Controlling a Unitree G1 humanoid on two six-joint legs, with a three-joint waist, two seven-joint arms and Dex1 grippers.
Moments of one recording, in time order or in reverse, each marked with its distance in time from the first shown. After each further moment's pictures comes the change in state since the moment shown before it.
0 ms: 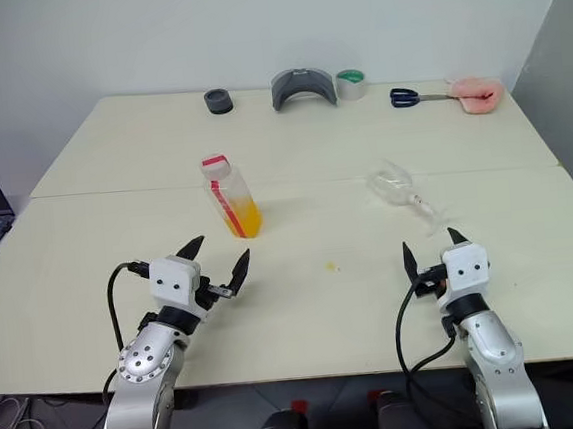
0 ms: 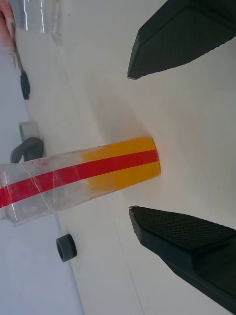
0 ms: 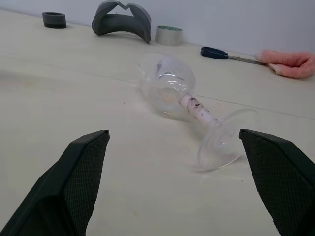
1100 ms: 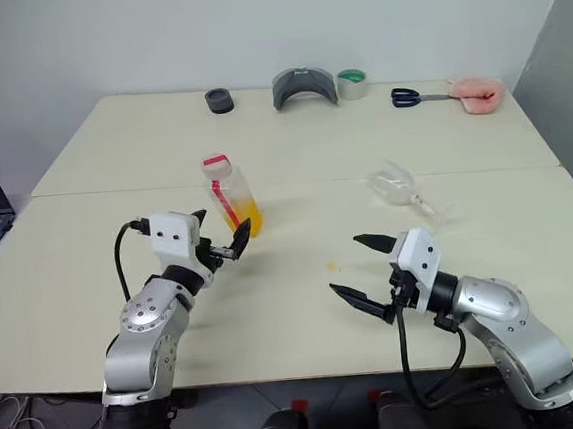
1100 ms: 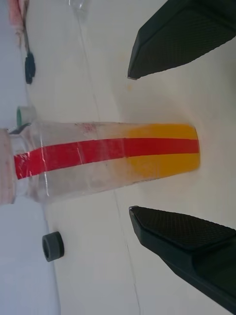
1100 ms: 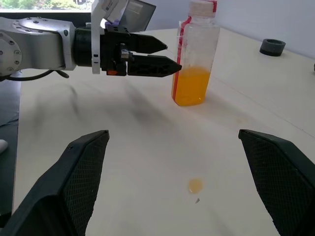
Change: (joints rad) left arm -0.252 -0.004 0.019 0.005 -0.070 0.367 0.060; right arm -0.224 -0.344 0.138 -0.169 0.357 0.268 0.524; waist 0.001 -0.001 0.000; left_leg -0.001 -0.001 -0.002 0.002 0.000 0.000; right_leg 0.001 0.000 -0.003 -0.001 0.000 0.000
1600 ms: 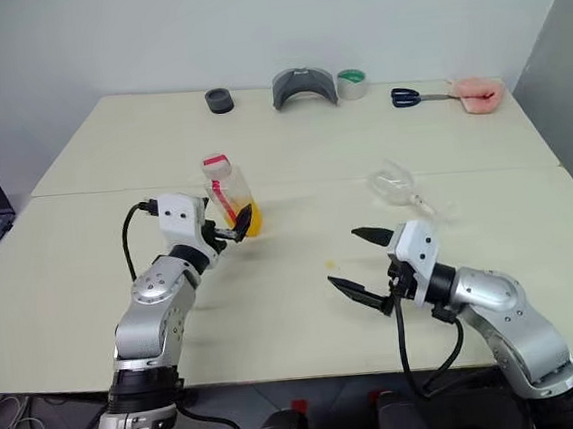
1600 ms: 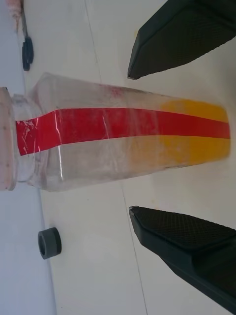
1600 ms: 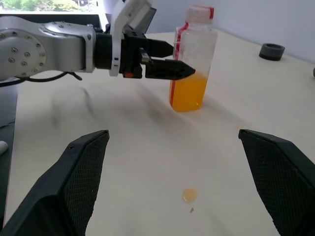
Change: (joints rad) left arm -0.162 -0.004 -0.003 0.188 0.013 -0.017 0.021; right arm -0.083 0.001 0.000 0.015 0.037 0.046 0.003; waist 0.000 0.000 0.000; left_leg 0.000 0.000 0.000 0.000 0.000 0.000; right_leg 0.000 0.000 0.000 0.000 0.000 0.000
